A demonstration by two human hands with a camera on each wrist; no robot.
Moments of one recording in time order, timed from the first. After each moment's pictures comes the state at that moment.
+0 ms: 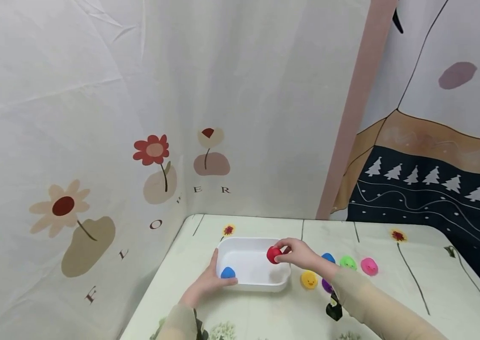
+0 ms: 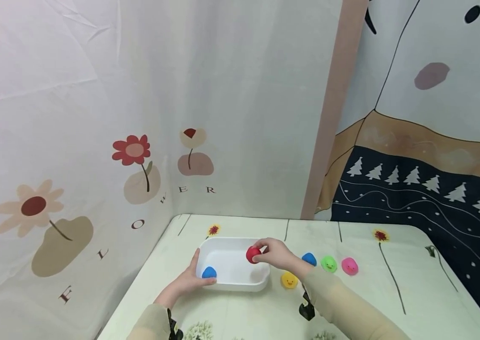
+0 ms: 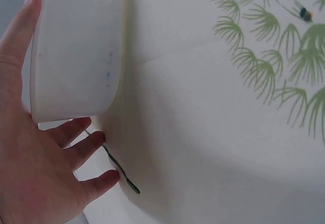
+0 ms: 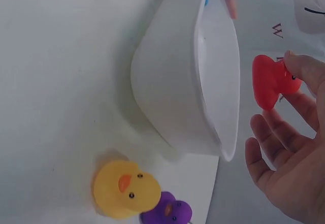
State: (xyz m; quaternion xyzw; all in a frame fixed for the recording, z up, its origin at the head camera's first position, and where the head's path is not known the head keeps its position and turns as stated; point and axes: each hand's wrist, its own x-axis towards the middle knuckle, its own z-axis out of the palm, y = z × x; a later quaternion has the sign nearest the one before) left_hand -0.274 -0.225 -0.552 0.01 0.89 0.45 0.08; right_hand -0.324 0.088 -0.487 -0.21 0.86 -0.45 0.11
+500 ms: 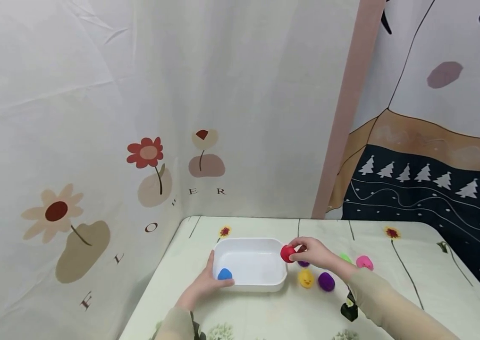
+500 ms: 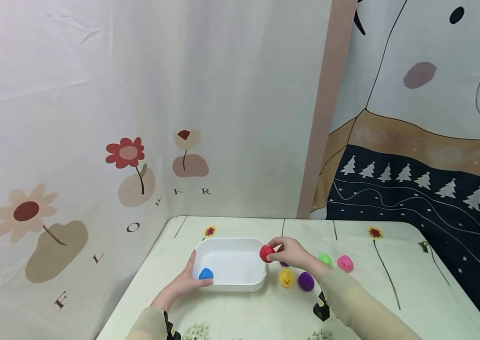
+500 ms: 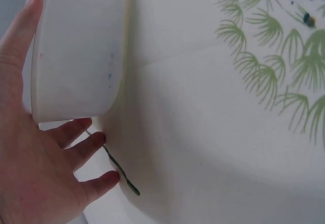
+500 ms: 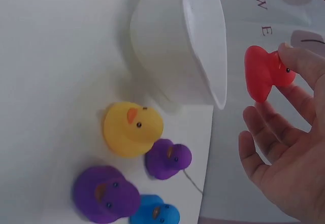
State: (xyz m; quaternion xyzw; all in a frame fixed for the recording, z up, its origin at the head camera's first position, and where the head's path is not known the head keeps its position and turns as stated) left_hand -0.274 -0.222 -0.551 0.00 0.90 0.44 0.08; right_hand -0.320 0.138 -0.479 -0.18 0.86 -0.46 0.12
